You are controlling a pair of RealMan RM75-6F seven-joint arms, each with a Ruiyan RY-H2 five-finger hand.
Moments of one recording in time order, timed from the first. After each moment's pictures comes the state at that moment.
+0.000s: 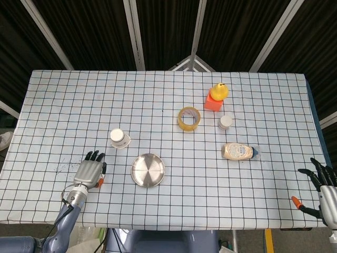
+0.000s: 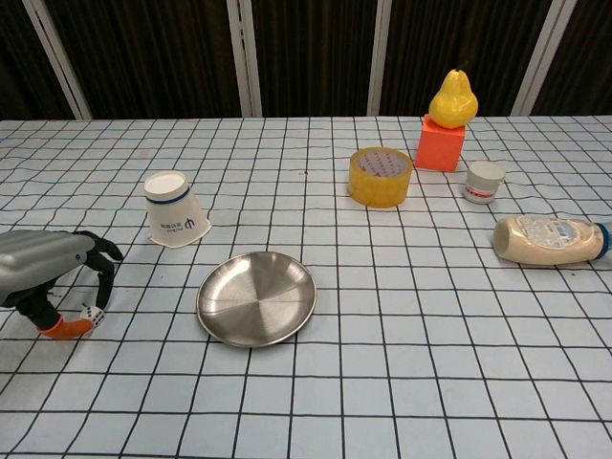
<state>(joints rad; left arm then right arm) -0.57 -1.54 -0.02 -1.71 0.82 1.18 0.75 -0.02 -0.93 0.02 -1.81 -1.51 1.50 0.14</state>
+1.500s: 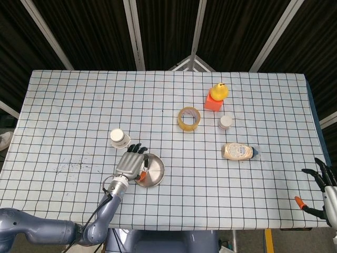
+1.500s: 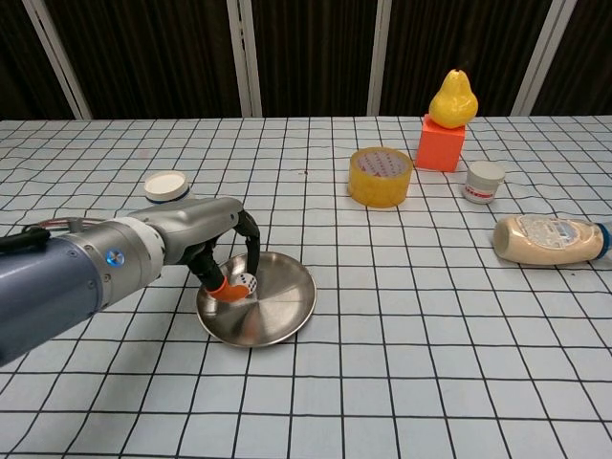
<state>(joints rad) -0.82 -1.79 -0.22 -1.67 0.64 1.15 0.80 -0.02 -0.92 0.02 -1.80 -1.50 1.51 0.17</state>
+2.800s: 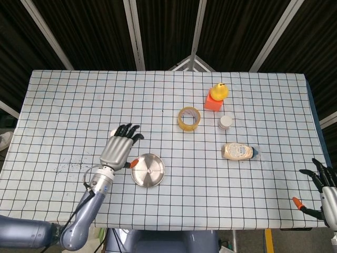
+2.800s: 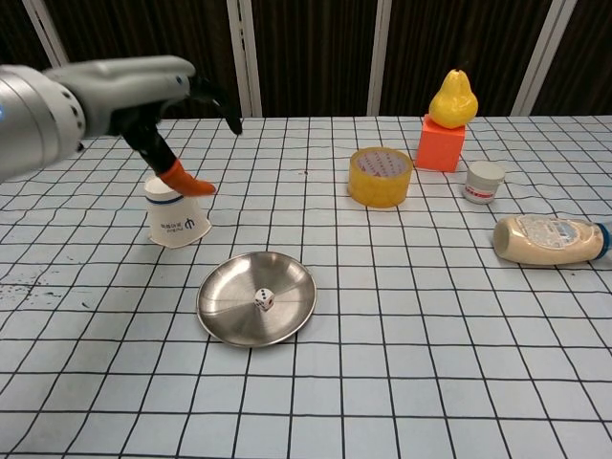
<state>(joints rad) -0.80 -1.48 -0.29 -2.04 0.73 1.33 0.83 -0.03 -0.91 0.02 -1.83 -1.52 1.52 0.15</state>
